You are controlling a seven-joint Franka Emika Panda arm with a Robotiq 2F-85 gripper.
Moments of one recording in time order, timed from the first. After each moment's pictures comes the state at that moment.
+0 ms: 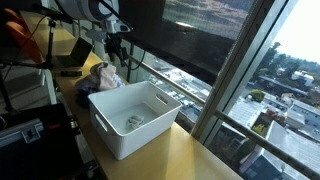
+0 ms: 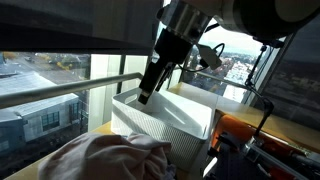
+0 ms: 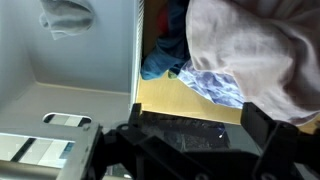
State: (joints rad) arm 0.23 0.19 0.18 -2.09 -0.24 2.49 0.31
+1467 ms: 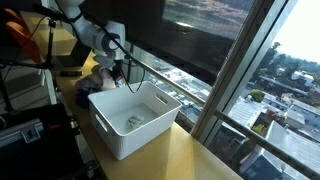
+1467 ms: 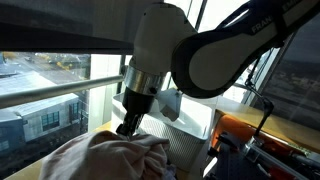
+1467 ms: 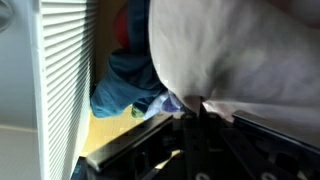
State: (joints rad) arm 0.27 0.55 0.17 -1.88 -0.15 2.52 0.16
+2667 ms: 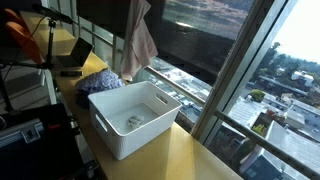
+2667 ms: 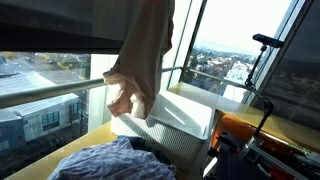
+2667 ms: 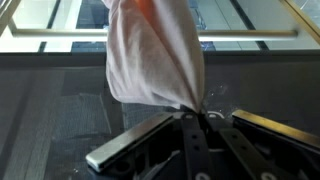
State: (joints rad) arm 0.15 -0.10 0.16 -1.77 0.01 2.32 0.15
